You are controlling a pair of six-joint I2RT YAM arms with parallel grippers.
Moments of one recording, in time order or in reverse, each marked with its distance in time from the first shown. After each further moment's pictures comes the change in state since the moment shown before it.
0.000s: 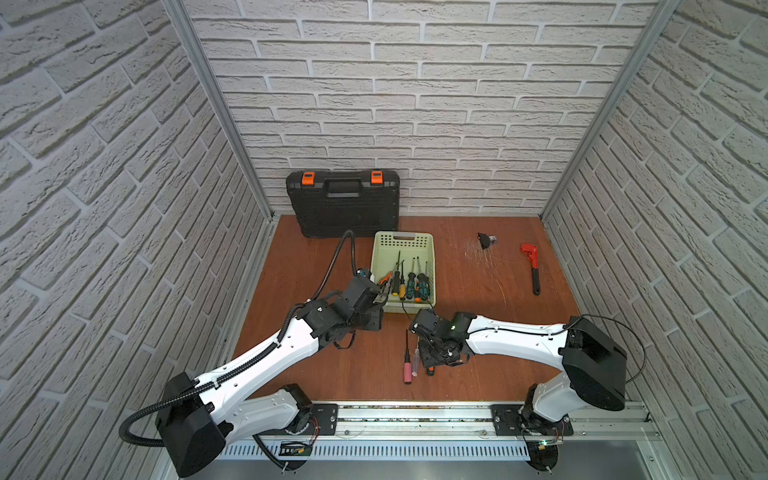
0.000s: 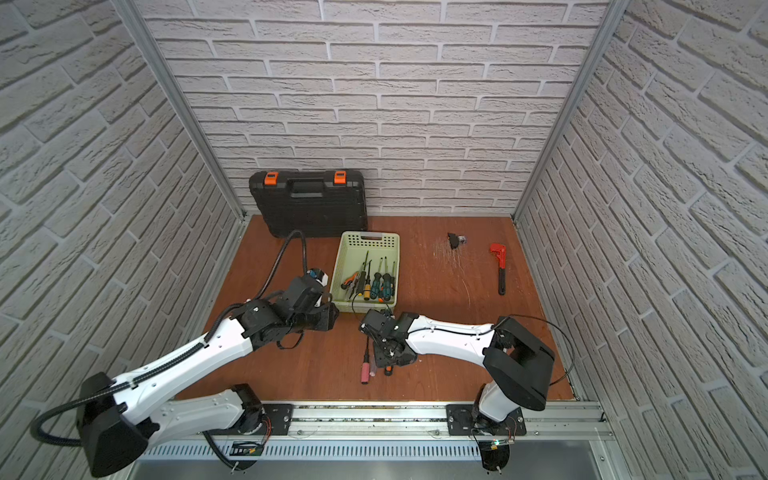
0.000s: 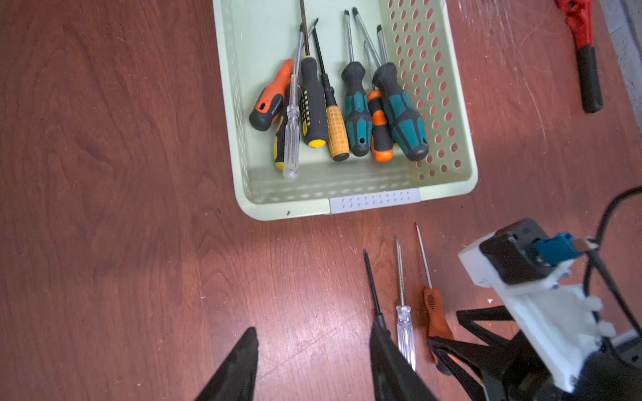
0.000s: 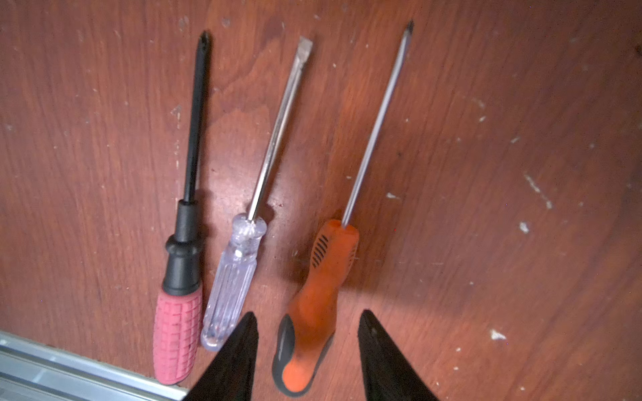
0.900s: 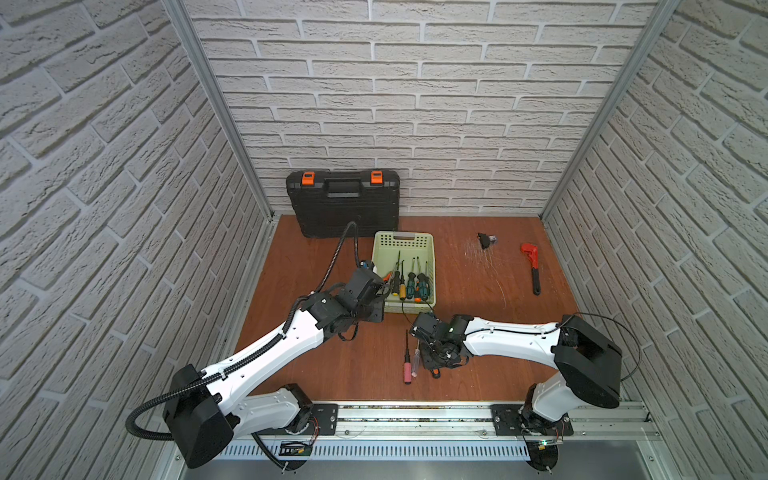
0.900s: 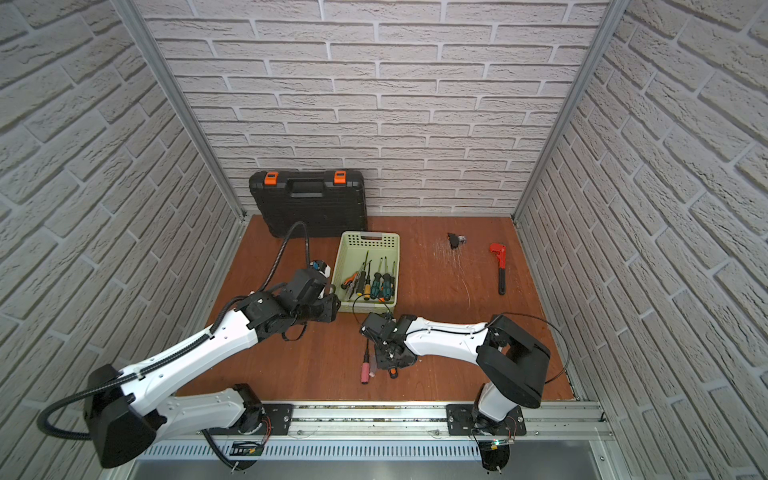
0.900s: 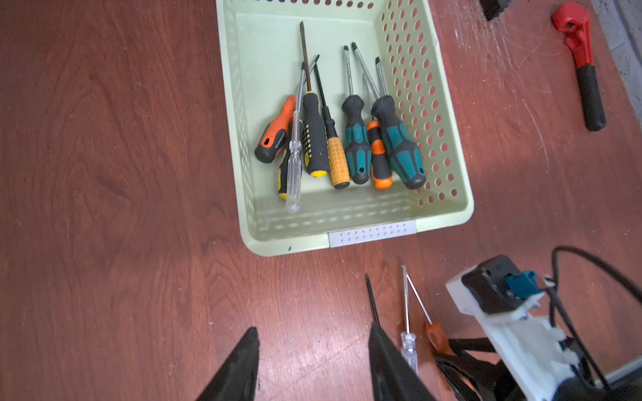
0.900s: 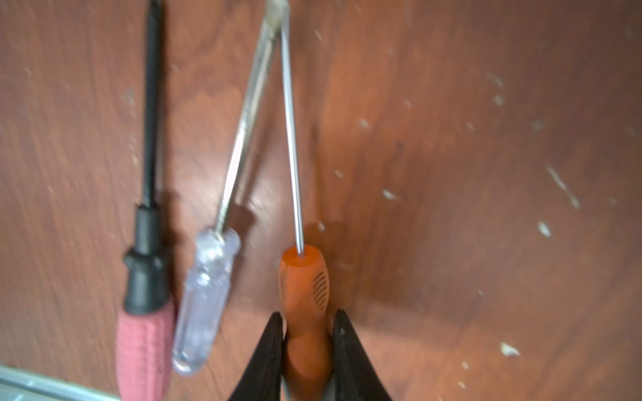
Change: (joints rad) left arm 0.019 0.075 0.089 0.010 -0.026 0.064; right arm -0.005 -0.005 -0.043 -0.001 -0.010 -0.023
